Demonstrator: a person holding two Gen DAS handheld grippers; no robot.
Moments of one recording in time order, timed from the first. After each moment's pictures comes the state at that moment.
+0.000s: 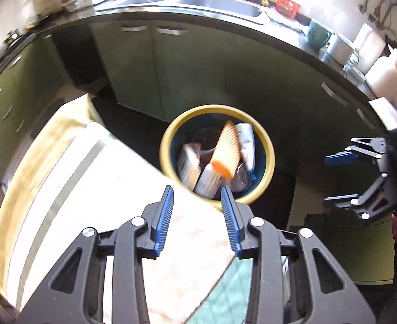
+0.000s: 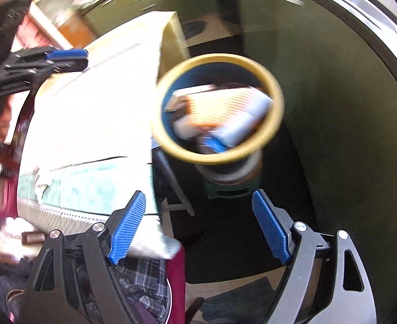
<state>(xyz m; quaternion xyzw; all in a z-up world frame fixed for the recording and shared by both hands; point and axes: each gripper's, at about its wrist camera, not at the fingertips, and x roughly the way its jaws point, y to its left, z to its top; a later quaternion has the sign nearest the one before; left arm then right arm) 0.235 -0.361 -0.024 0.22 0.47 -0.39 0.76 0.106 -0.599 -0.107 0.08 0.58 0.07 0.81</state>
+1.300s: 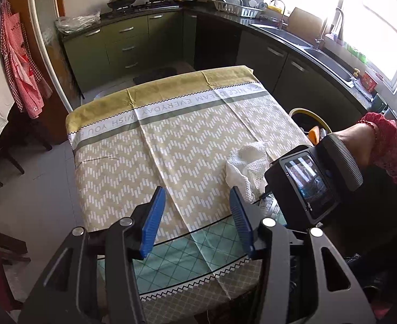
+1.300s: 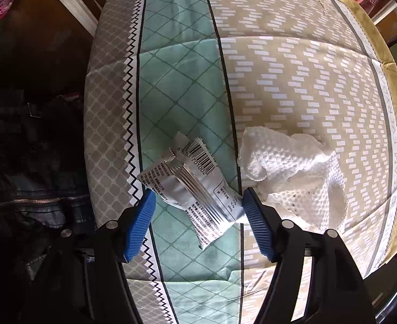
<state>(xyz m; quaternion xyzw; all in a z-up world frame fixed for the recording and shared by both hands) 0.121 0.000 0.041 0.07 0.47 -0.16 0.87 0.122 -0.167 -0.165 -0.47 0.52 0.50 0.51</state>
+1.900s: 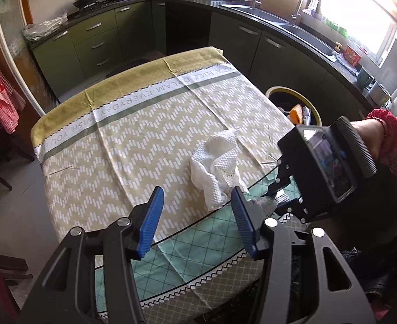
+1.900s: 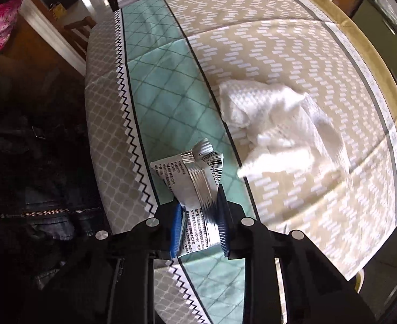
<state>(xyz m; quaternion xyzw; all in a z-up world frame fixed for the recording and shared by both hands) 0.139 -0.070 0.005 0.11 0.50 -0.23 0.83 0.130 -0.244 -0.148 -0.36 0.53 0.47 0.60</state>
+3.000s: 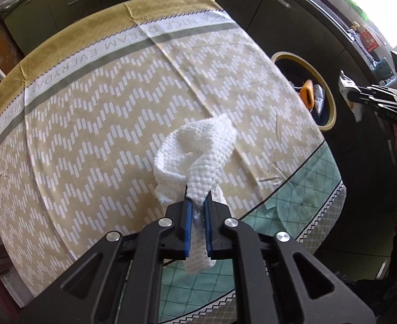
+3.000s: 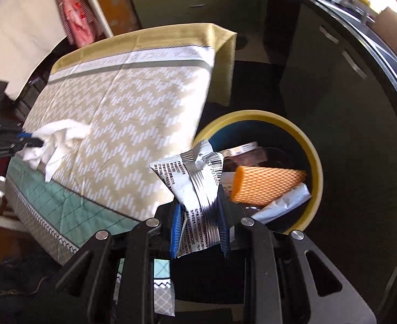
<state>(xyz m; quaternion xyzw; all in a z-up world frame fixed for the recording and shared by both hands) 0.219 -0.159 -0.084 0.09 0.60 -0.23 0.76 0.214 -0.555 -0.092 -0.02 0.55 0.12 0.83</state>
